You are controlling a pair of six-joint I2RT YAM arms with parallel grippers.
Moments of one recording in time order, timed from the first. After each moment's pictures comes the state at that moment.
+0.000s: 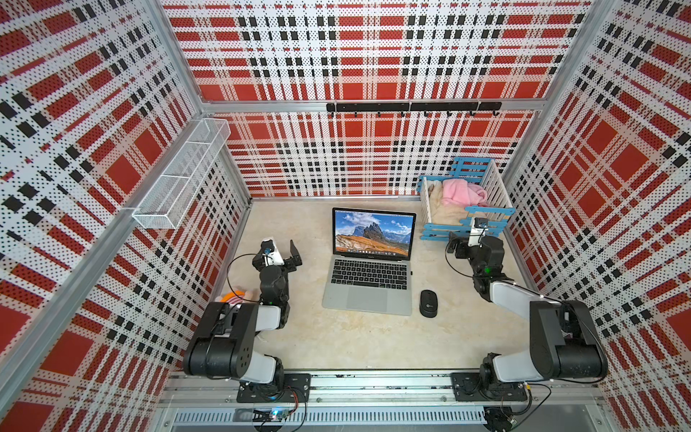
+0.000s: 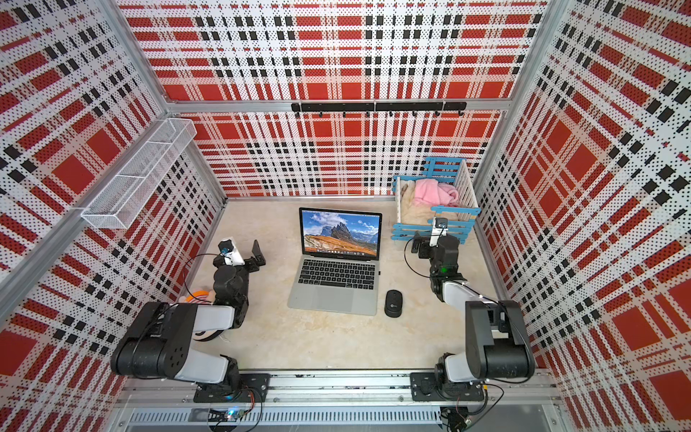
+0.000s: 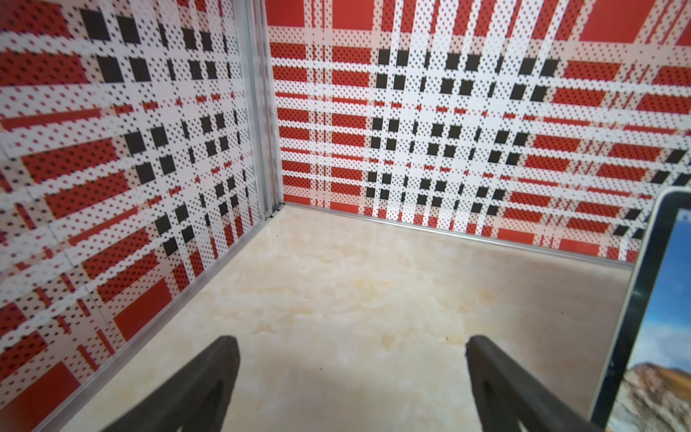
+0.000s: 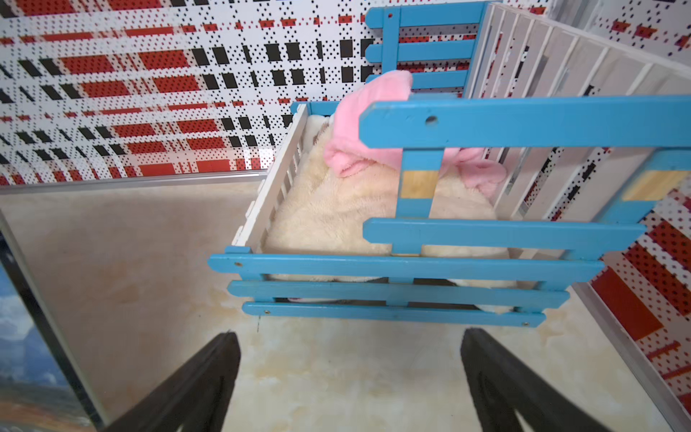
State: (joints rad) left arm -0.06 1.42 0.32 1.10 -0.32 -0.08; right arm 0.04 1.41 0.64 0.48 0.04 0.08
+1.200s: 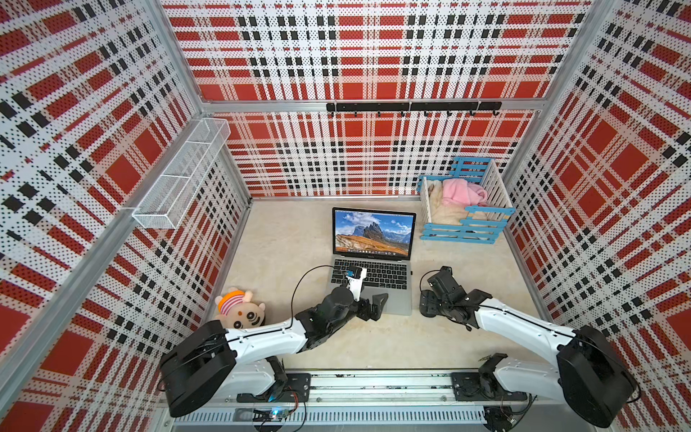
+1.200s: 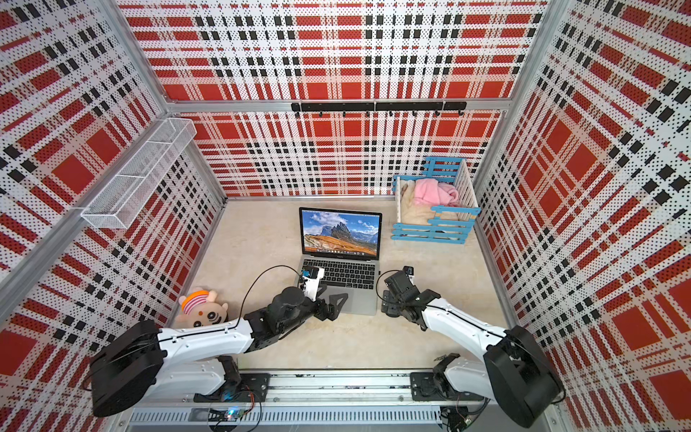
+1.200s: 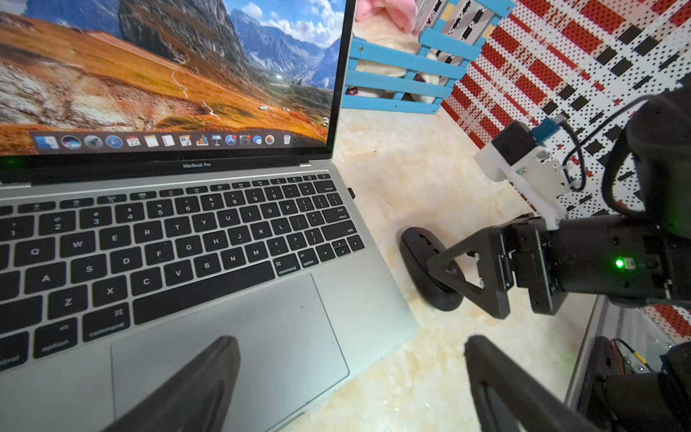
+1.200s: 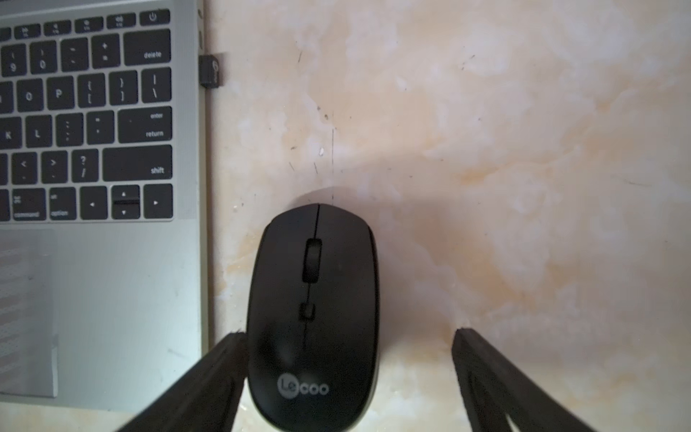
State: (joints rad) left arm -0.94 1.25 0.43 0.42 -0.13 -0.52; right arm 0.61 1.22 0.56 -0.46 0.24 0.69
